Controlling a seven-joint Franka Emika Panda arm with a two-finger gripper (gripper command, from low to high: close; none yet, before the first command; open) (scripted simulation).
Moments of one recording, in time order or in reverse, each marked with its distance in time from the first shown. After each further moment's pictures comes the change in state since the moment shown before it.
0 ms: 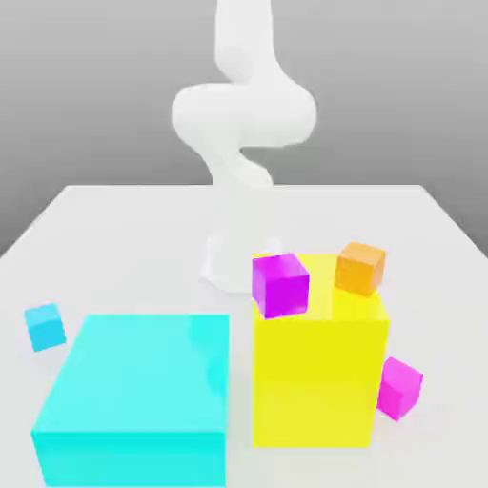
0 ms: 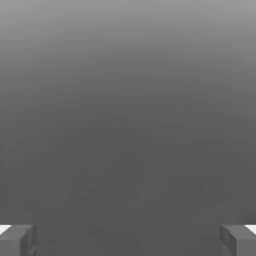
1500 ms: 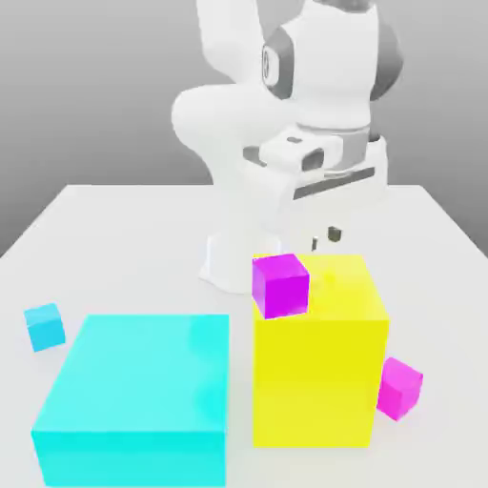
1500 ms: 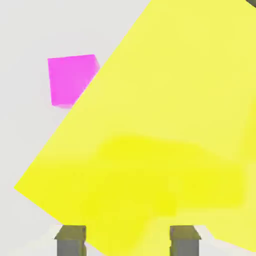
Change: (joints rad) arm 0.209 0.146 0.067 -0.537 0.046 0.012 -0.254
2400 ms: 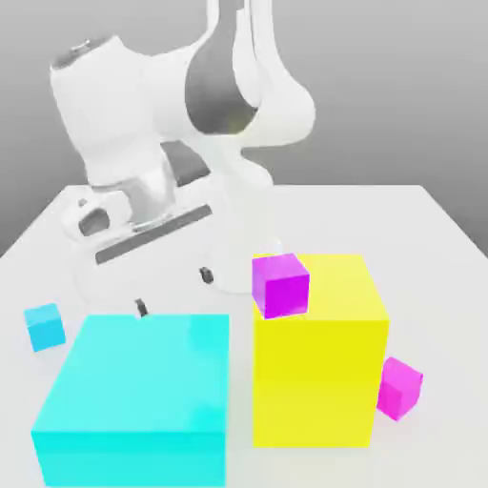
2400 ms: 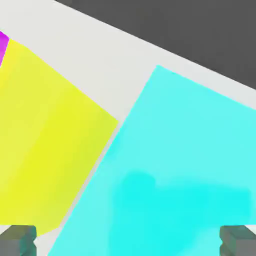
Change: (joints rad) arm -0.154 0.398 -0.608 0.198 0.201 0.172 -0.766
